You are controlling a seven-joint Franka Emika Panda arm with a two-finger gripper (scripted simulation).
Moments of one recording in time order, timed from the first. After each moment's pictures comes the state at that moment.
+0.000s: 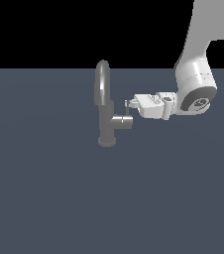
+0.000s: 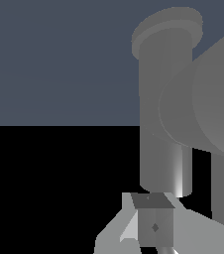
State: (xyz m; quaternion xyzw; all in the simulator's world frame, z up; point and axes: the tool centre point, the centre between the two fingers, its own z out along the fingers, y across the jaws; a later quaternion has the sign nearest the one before) arm 0.079 -0.059 0.161 -0.49 0.51 0.49 0.51
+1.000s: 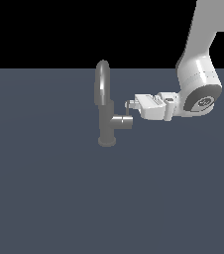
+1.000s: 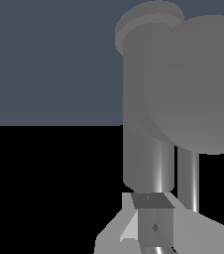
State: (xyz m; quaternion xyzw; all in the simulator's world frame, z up) arm 0.059 -0.057 0.165 -0.49 0.51 0.49 0.51
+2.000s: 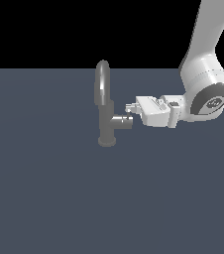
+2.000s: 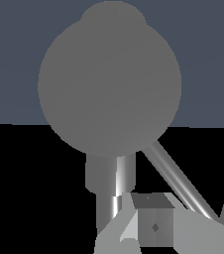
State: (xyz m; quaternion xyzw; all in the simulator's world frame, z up) arm 0.017 -0.054 0.164 -0.50 0.51 0.48 0.51
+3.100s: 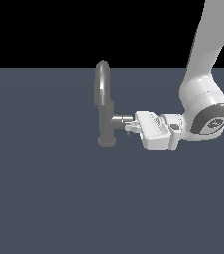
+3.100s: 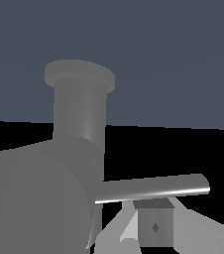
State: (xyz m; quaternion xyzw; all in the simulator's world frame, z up) arm -0.017 -0.052 0.111 -0.50 0.50 0.49 0.52
